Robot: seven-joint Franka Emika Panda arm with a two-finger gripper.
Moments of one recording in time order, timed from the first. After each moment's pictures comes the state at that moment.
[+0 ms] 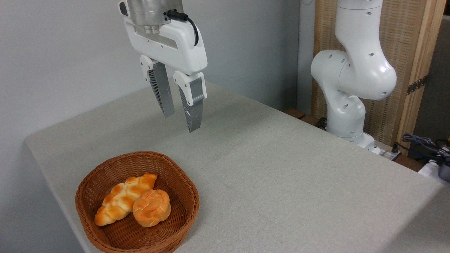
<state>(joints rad) -0.02 -0.02 -0.03 -1.60 -0.03 1.59 0.69</state>
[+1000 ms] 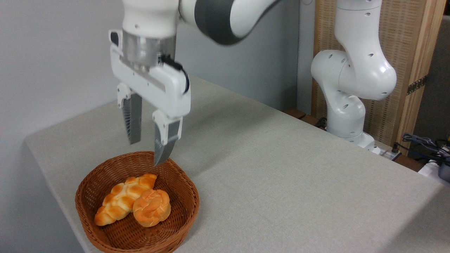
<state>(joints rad) -0.02 0.00 -0.02 -1.80 -0.18 2.05 0.69</state>
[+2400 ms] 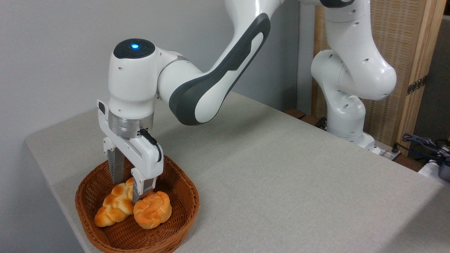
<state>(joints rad) -0.03 0.25 -0.14 -1.85 -0.26 2.36 0.69</state>
